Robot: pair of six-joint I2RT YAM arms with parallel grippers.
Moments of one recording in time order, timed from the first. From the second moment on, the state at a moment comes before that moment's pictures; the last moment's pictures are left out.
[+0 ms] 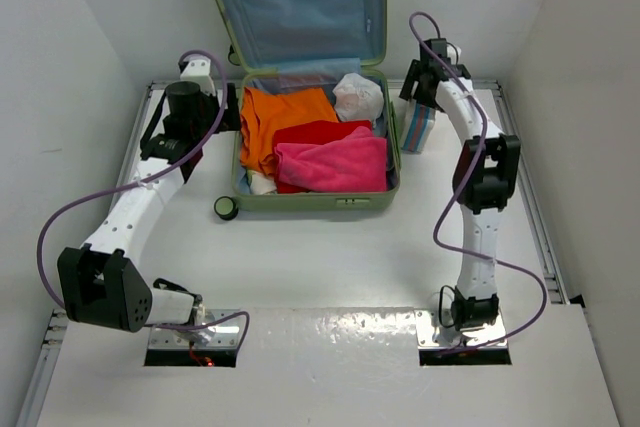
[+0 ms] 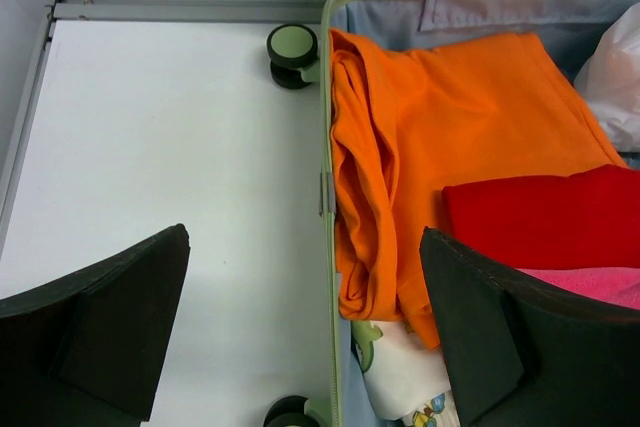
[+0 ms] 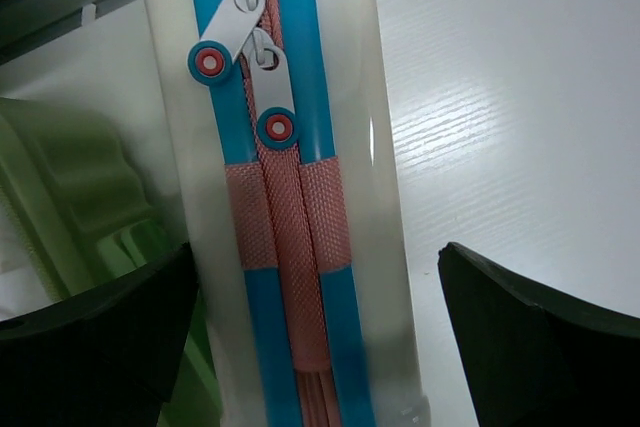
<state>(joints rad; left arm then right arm) -0.15 1.32 1.17 -0.18 -0.16 -0.11 0.09 2.26 2.08 -0.69 0.33 0.41</state>
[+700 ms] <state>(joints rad) -0.13 1.32 1.17 -0.19 -0.13 -0.10 -0.10 2.31 2.01 -0.60 -0.06 0.30</state>
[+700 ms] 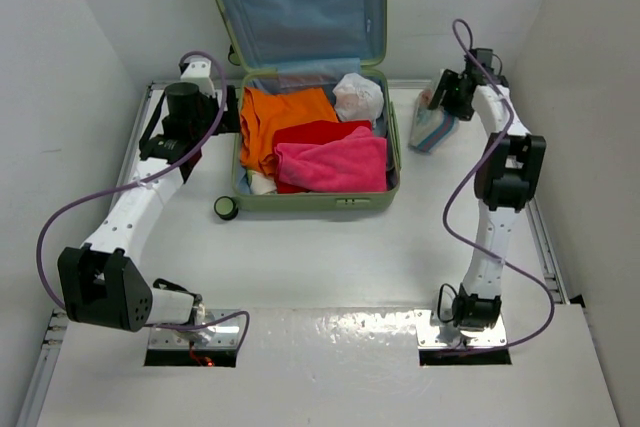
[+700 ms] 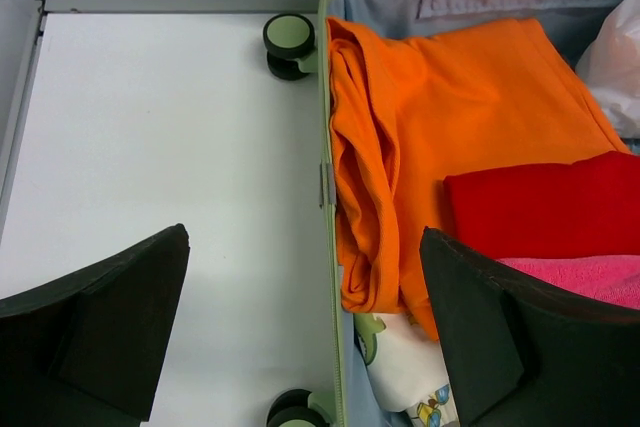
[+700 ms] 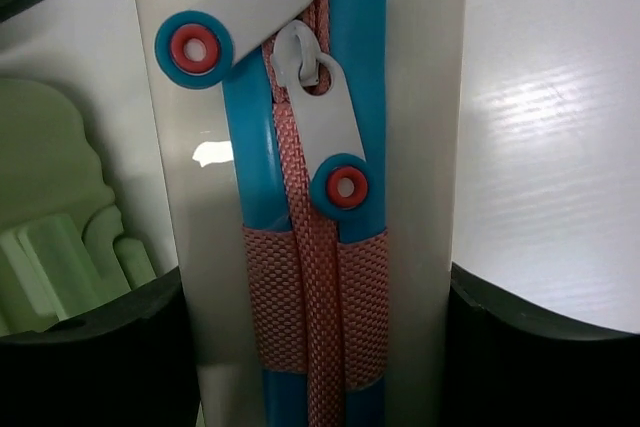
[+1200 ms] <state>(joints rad) -0.06 1.32 1.11 -0.20 -0.09 -0.09 -0.04 1.82 1.74 -0.43 -0.45 0.38</state>
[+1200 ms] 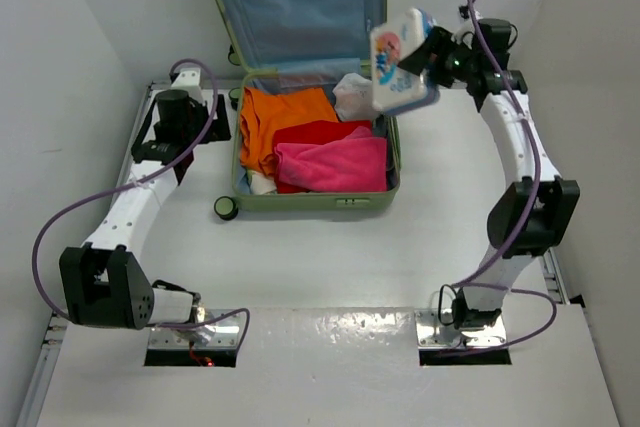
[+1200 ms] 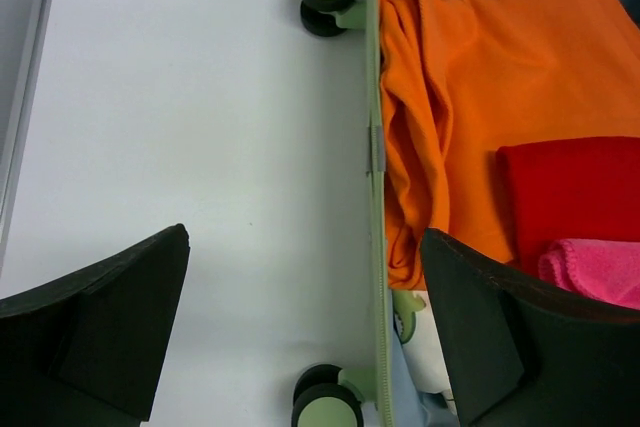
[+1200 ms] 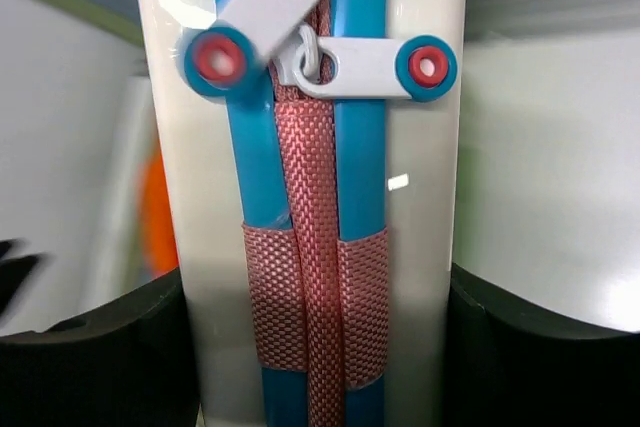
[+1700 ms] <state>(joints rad) 0.06 1.28 1.11 -0.31 -0.02 -0.10 0.34 2.18 1.84 0.00 -0.56 0.91</state>
